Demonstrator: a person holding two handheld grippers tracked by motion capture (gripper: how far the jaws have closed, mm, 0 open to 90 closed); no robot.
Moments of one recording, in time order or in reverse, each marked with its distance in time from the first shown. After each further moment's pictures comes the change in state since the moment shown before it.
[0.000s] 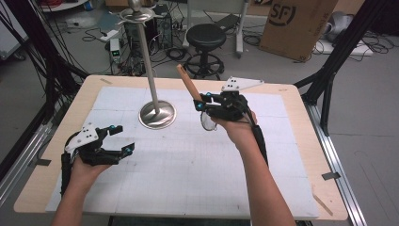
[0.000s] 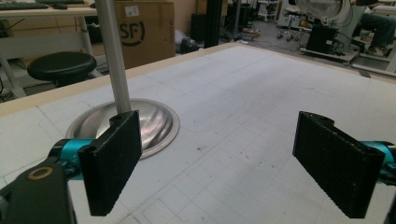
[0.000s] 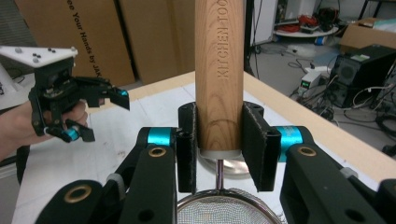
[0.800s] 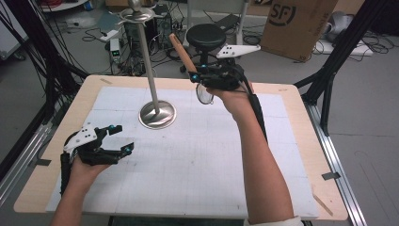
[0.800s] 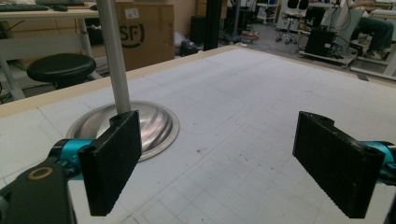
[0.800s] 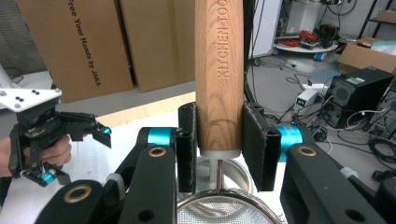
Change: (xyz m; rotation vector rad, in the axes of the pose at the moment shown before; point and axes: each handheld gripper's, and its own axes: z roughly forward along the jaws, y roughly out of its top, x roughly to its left) left arm 0.001 0.001 -0.001 -0.013 -0.002 -0.008; right arm -0.031 0.067 0.017 -0.012 0.016 -0.057
